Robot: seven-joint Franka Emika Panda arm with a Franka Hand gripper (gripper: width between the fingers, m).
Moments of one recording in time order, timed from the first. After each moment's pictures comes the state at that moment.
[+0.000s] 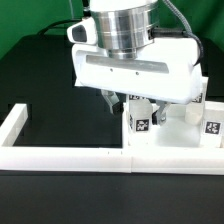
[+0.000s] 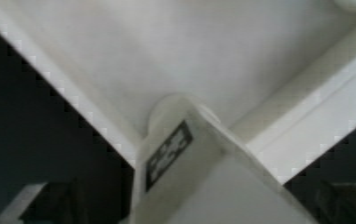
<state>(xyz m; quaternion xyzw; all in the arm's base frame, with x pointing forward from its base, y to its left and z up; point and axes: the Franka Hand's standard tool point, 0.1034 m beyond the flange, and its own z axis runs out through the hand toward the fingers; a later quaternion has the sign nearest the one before) 0.669 -0.015 0.070 -0.95 0.32 0.00 0.08</state>
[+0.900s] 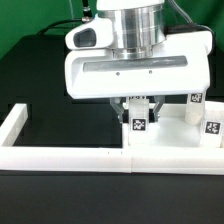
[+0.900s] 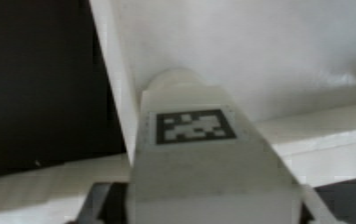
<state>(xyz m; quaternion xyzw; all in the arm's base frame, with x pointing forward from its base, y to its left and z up) 0.675 -0.014 0.068 -0.99 0.14 -0.04 0.06</state>
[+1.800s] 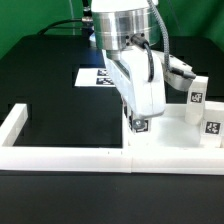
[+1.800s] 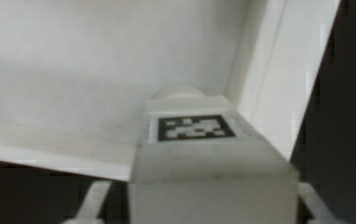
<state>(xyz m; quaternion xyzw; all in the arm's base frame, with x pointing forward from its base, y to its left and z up) 0.670 -0.019 0.065 -0.76 0.64 0.00 0.07</state>
